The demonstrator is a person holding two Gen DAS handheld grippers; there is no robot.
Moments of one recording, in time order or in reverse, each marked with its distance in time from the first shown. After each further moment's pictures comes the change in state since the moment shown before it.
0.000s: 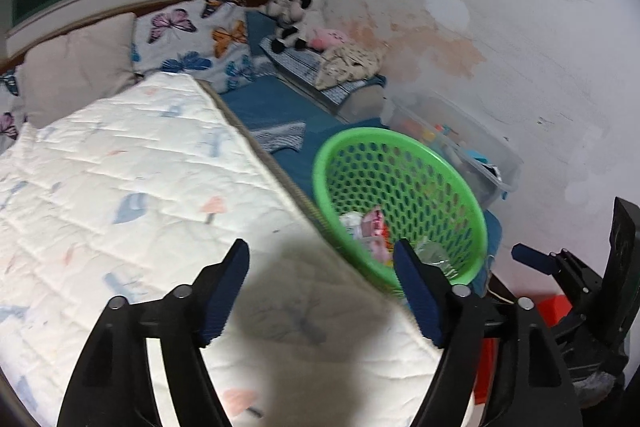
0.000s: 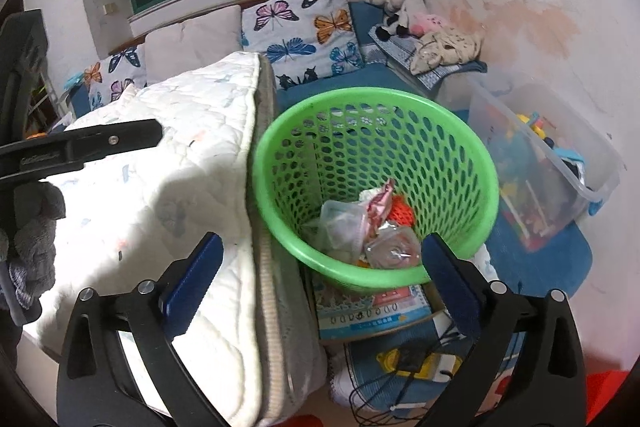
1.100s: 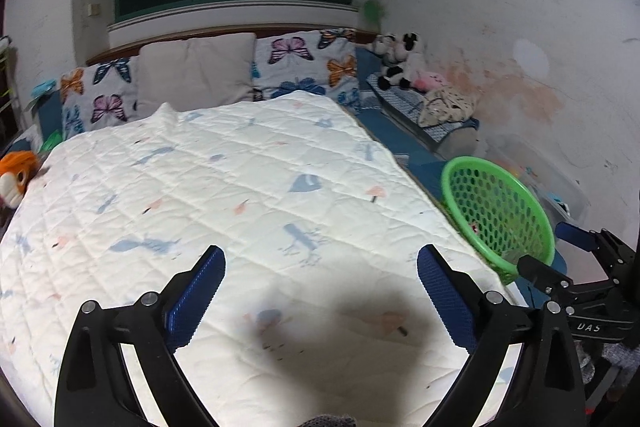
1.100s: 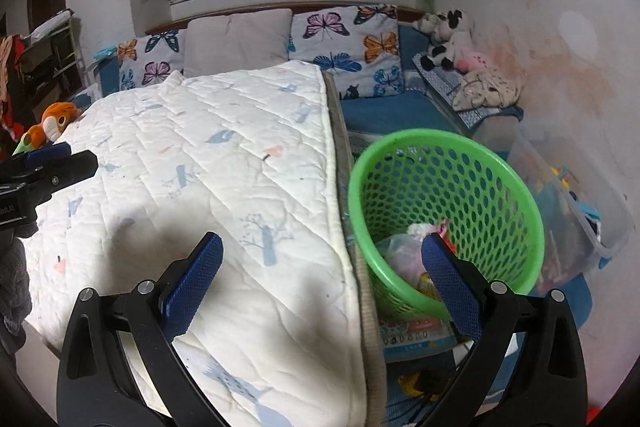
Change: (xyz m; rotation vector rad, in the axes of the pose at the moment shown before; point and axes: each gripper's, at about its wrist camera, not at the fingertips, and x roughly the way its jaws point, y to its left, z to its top) left arm -0.108 0.075 -0.061 -0.142 -0.136 0.323; right arm -0.001 0.090 0.019 -0.157 -0.052 0.046
